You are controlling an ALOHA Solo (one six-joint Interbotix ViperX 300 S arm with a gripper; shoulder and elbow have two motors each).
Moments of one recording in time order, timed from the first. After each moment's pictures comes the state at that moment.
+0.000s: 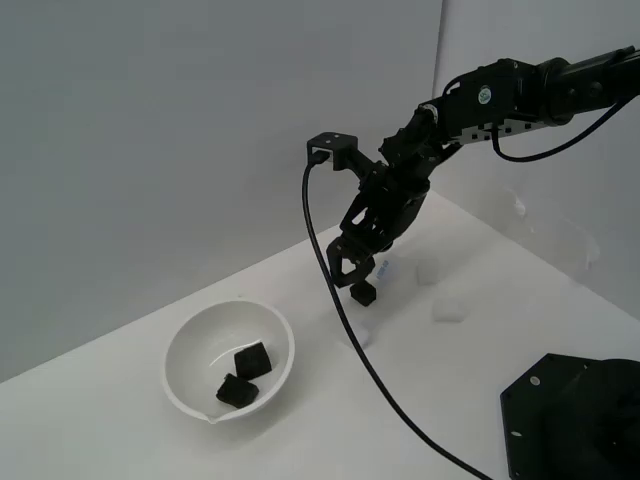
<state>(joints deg) -4.9 98.5 98.3 132.8 133.0 -24.9 40.4 32.9</state>
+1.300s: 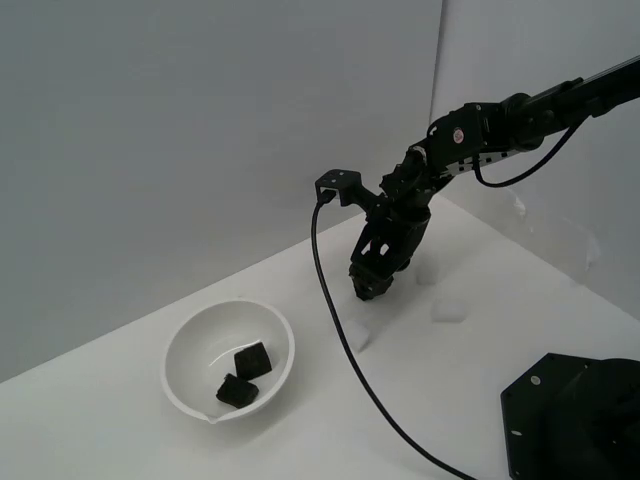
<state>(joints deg) -4.7 91.2 90.9 135.4 135.4 -20.0 35.7 33.1</state>
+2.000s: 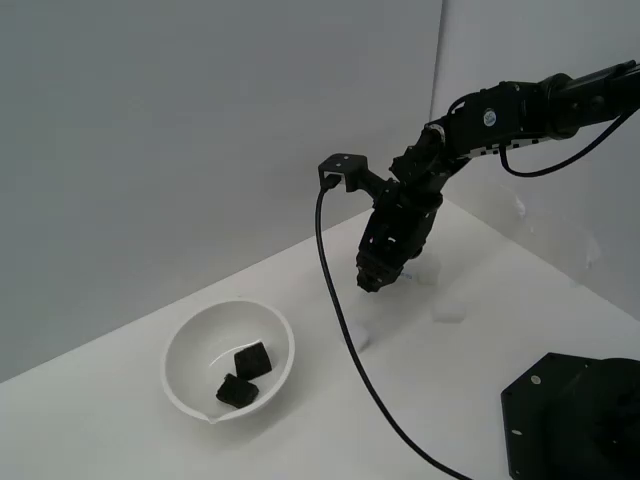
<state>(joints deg) -4.9 98.6 98.3 135.4 135.5 -19.9 40.6 33.0</state>
